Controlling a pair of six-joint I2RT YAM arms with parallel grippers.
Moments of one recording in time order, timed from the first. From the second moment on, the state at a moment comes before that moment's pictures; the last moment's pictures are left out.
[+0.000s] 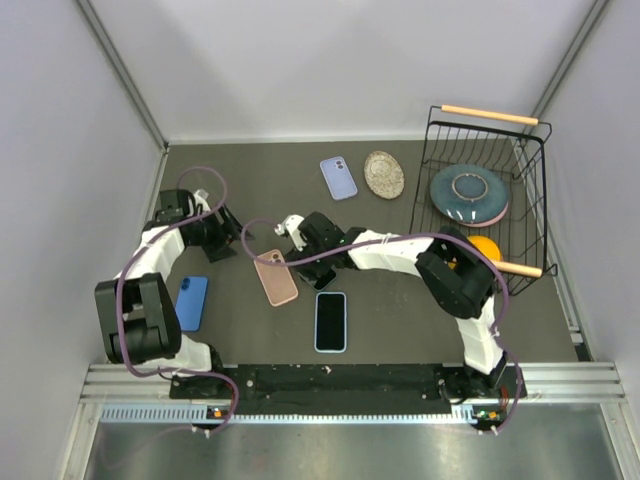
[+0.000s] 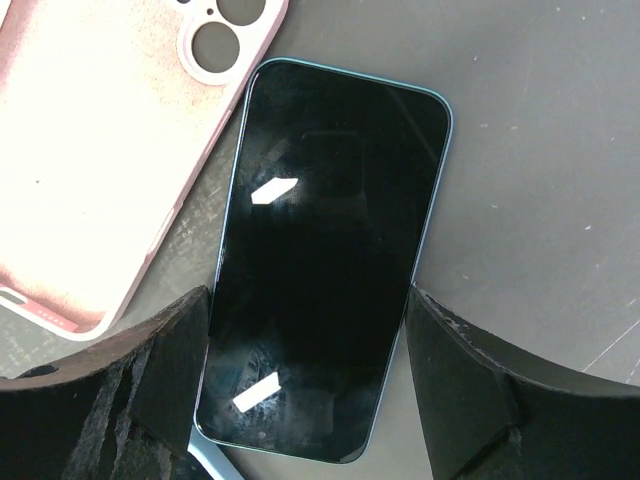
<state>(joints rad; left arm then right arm) 0.18 1.46 0.94 -0.50 0.55 -0.46 0.93 2.02 1.36 -0.24 -0.01 -0.06</state>
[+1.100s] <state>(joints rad) -0.11 1.89 1.23 -0.53 0.66 -0.39 0.79 1.90 1.12 0.03 -0.25 -0.11</state>
